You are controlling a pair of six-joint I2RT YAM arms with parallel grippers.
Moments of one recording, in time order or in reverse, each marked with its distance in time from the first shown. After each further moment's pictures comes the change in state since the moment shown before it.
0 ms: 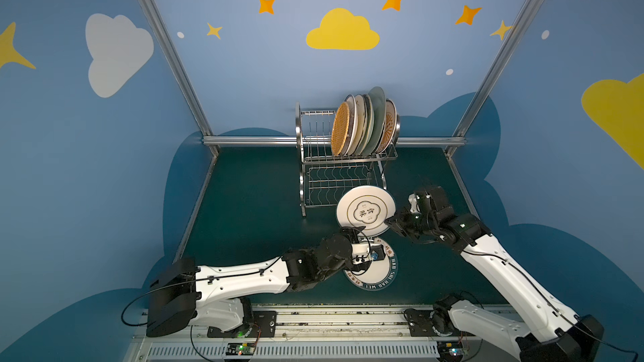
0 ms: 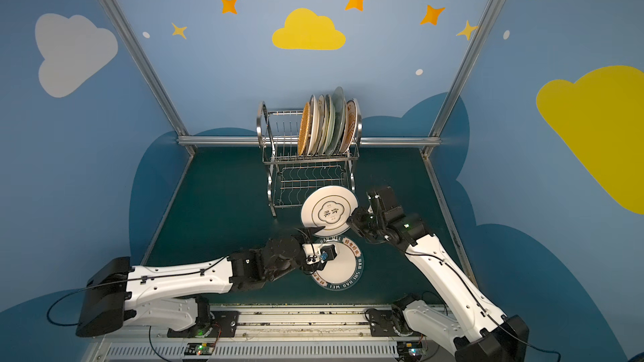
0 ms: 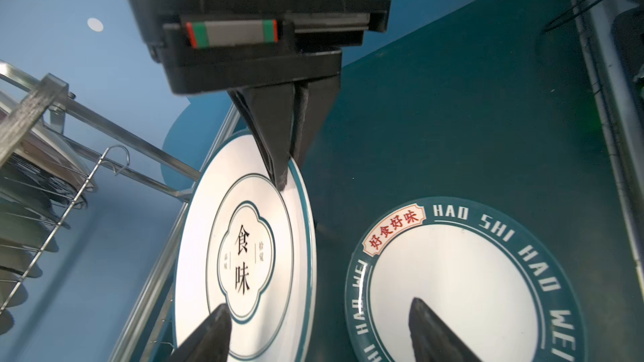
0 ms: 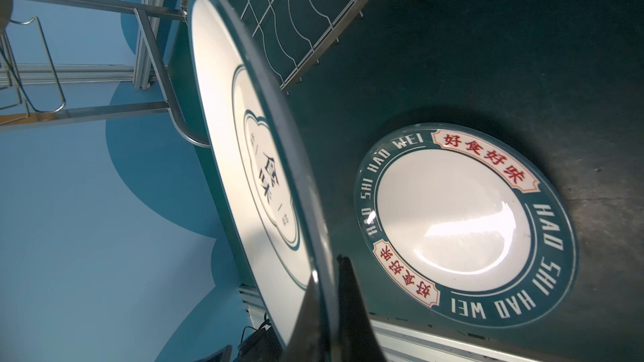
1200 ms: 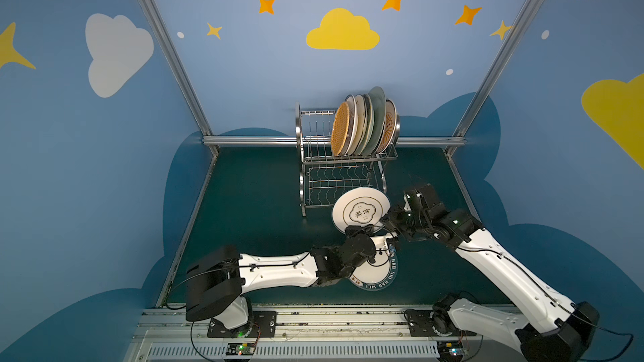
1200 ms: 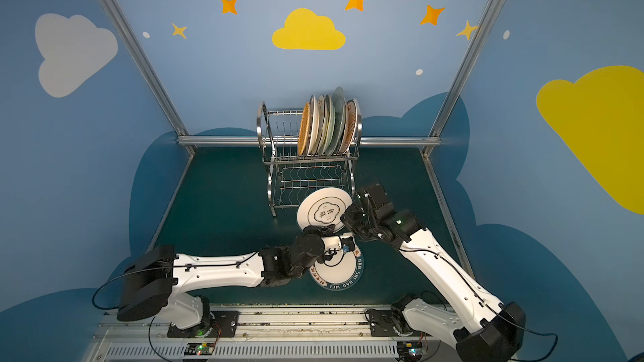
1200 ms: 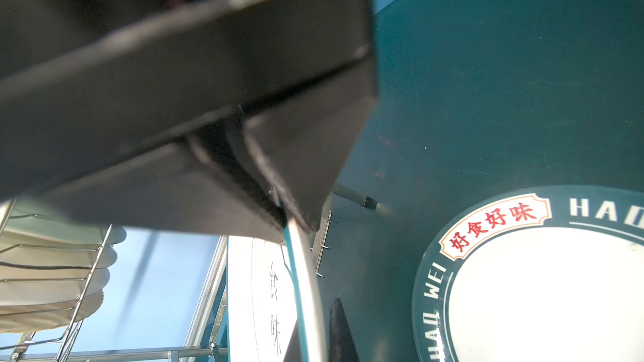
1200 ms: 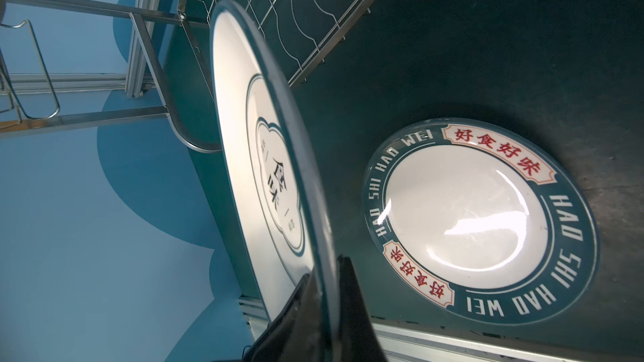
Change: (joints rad) left arm -0.013 0.241 0.129 0.094 -0.275 0.104; right arm 0.093 0.048 0.061 -0.019 0.103 0.076
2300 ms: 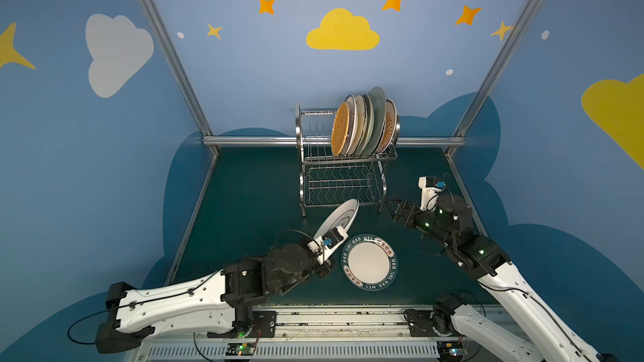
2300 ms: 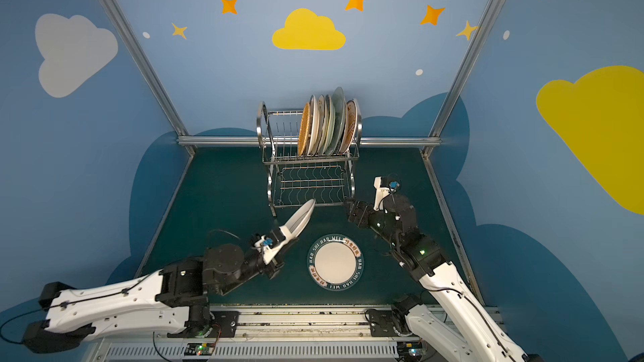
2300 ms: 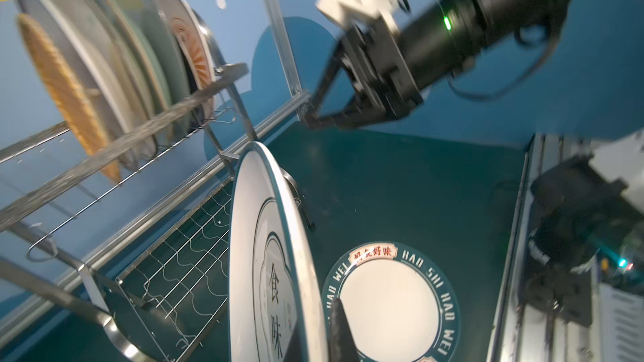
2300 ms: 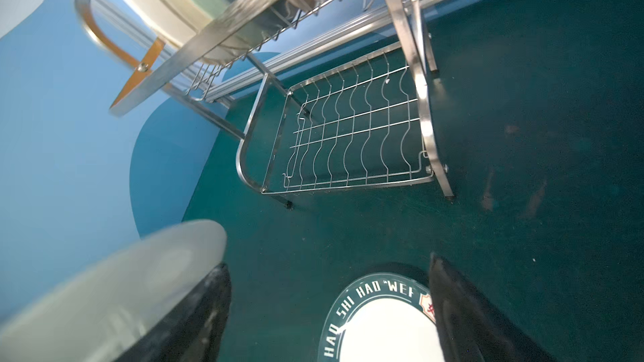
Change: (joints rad) left arm -0.076 -0.756 -0.099 -0.455 0.136 -0.660; right arm -0.079 -0.325 -0.257 0.393 0.083 -0.633
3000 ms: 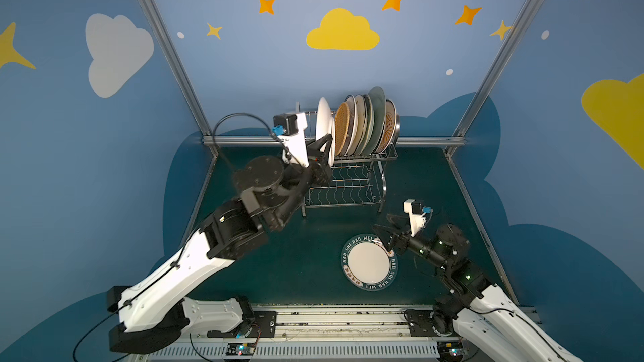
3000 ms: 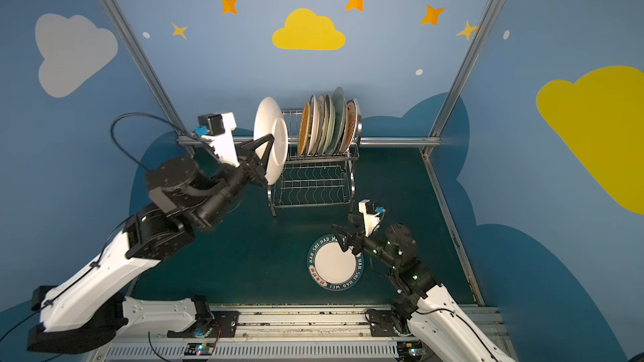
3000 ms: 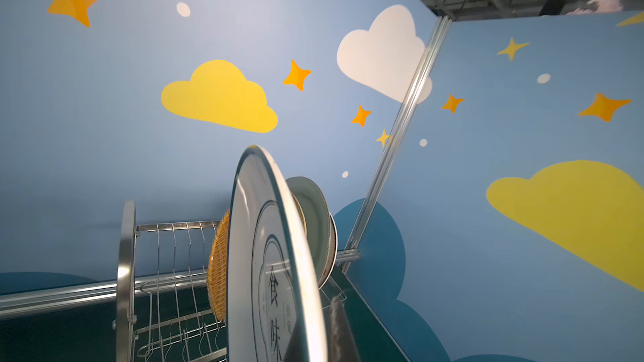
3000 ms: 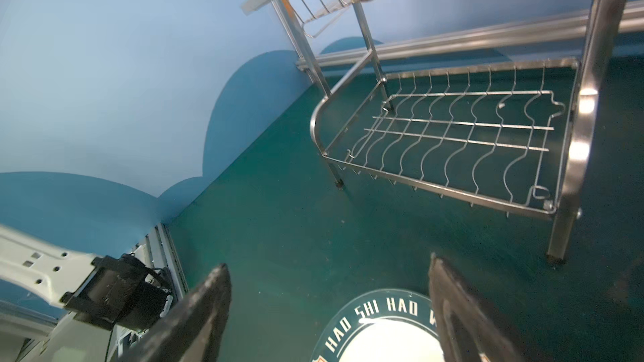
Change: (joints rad) left arm 0.346 0.459 0.872 -0.120 -0.028 -0.332; right arm 0.048 -0.219 -0.362 0.413 -0.271 -0.209
